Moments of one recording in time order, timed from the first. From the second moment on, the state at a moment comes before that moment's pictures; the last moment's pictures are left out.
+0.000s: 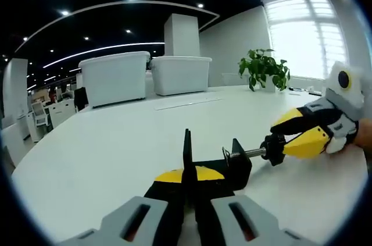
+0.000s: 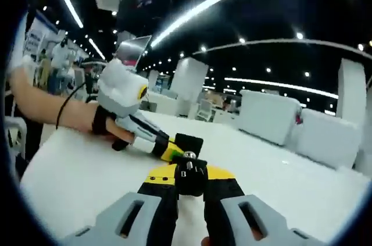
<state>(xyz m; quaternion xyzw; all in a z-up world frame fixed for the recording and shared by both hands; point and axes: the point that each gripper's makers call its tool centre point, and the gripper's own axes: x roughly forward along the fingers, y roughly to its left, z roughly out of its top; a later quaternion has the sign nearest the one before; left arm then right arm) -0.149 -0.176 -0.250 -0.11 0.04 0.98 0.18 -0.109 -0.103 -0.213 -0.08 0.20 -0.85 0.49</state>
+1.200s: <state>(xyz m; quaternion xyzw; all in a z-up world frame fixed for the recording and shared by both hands) -0.151 -0.176 -0.251 -0.11 0.04 0.98 0.19 -0.129 -0.095 -0.241 0.21 -0.14 -0.83 0.49</state>
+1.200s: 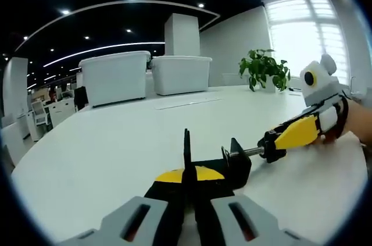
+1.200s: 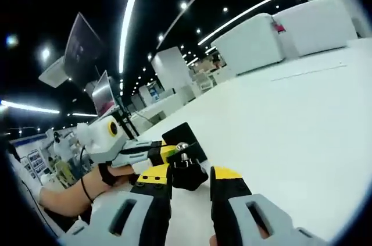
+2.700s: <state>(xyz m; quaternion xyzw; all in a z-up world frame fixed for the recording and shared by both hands) -0.154 -0.178 -0.251 -0.11 0.04 0.97 0.19 -0.126 -0.081 -0.202 0.14 -0.25 -0.81 0.51</state>
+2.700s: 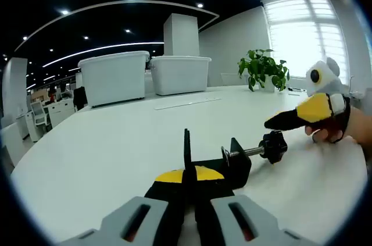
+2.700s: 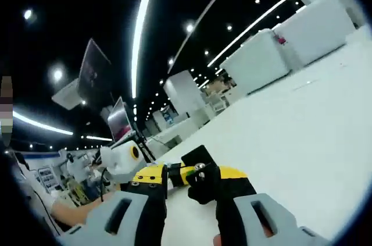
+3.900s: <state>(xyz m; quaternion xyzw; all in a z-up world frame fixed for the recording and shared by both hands) -0.154 -0.177 -0.252 -0.11 0.04 0.97 0.19 -0.110 -0.105 -0.224 -0.08 0.25 -0.85 0.46</state>
